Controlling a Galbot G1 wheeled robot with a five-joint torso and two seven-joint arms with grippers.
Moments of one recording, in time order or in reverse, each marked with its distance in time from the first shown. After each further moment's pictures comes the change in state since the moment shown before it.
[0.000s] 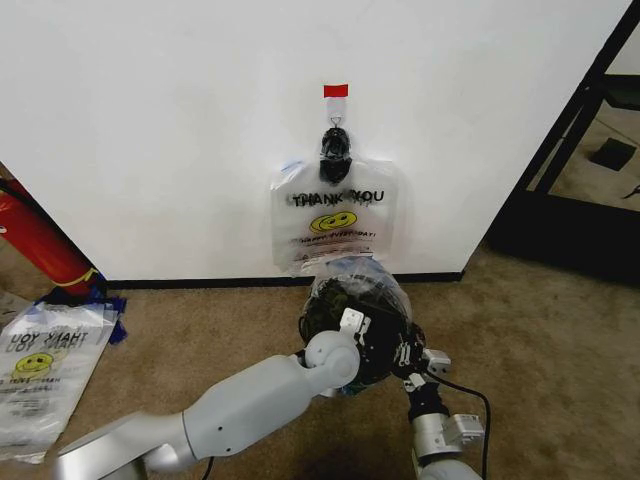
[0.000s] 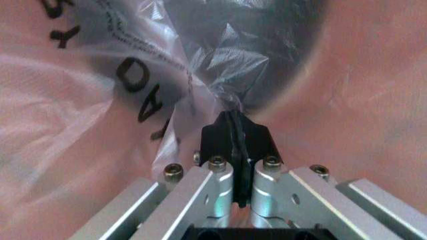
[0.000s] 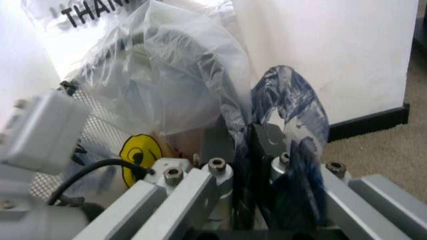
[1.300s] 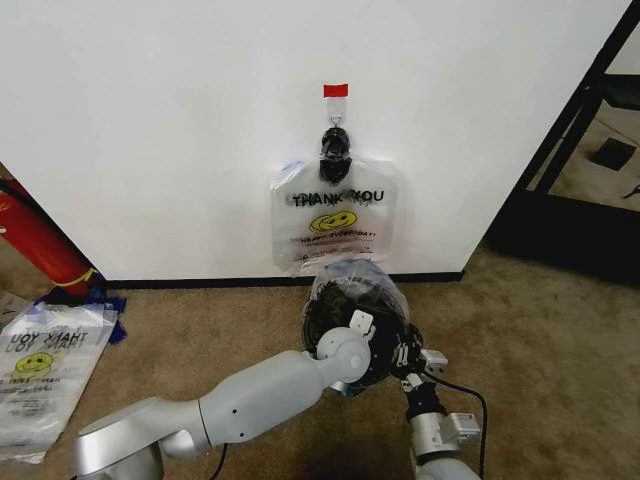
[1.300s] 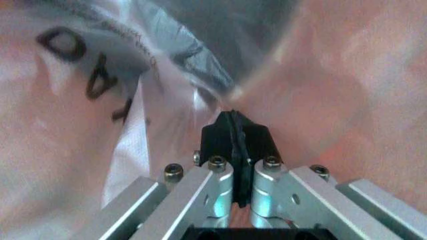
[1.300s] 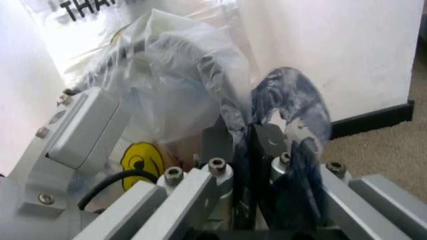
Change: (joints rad) left arm -0.040 -0.035 0.040 0.034 -0.172 0.067 -0.076; right arm 0.016 -0.003 -0.012 -0.021 0.000 0.005 0.005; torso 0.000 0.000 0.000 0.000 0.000
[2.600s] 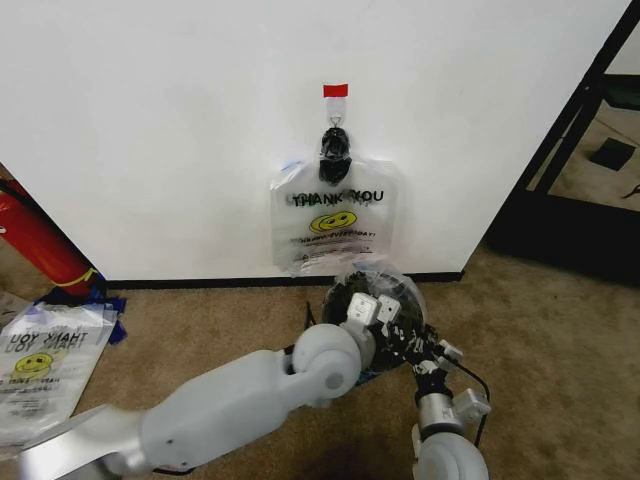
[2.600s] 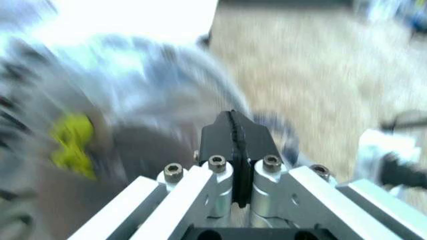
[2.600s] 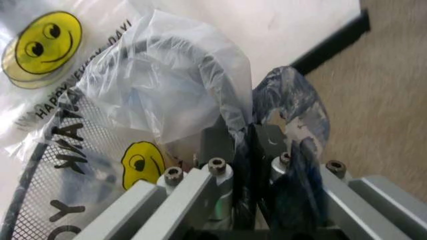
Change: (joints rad) left arm 0.055 0.254 -0.115 -0.572 0.217 -0.168 0.189; right arm 0.108 0.034 0.059 -0.055 0.362 -0.141 0.116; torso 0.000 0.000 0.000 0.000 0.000
